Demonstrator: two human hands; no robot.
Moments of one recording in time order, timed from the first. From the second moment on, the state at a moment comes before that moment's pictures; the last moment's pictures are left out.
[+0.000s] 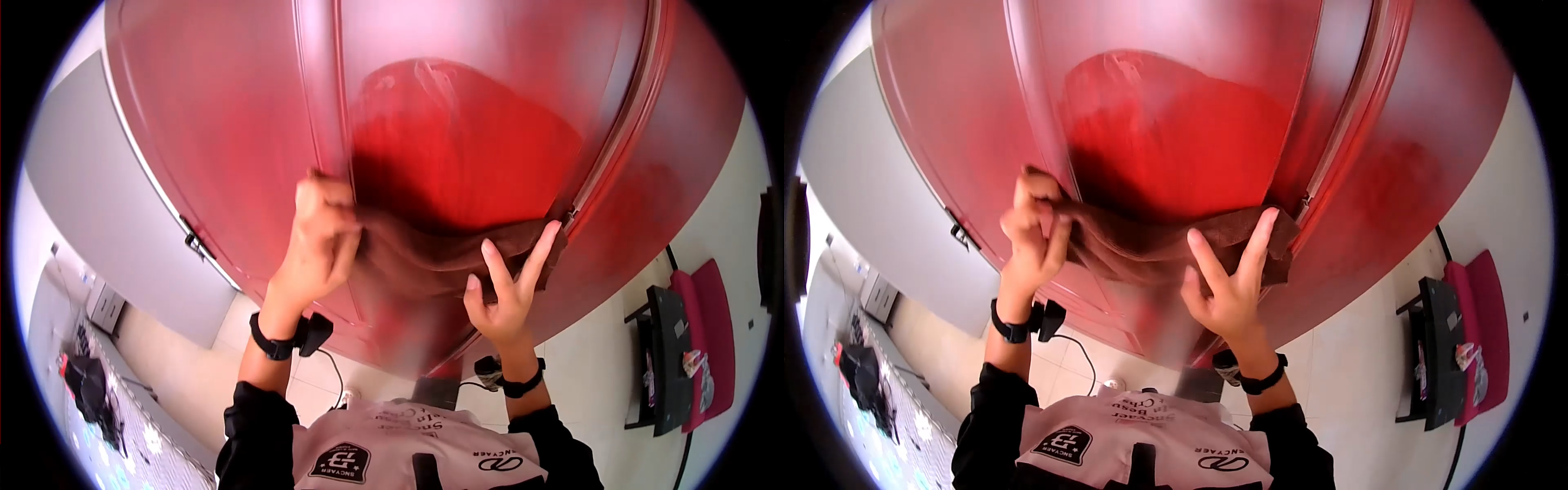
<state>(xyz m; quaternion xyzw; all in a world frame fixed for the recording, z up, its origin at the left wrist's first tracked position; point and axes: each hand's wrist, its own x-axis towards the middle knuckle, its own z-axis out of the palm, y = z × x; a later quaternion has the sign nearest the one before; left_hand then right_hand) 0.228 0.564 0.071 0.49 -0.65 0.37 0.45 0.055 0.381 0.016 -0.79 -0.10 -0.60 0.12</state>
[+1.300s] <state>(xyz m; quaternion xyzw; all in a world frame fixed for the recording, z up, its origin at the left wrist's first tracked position) 0.237 0.514 0.119 0.56 -0.50 0.52 0.40 0.129 0.439 0.132 -0.72 0.15 -0.65 -0.19</state>
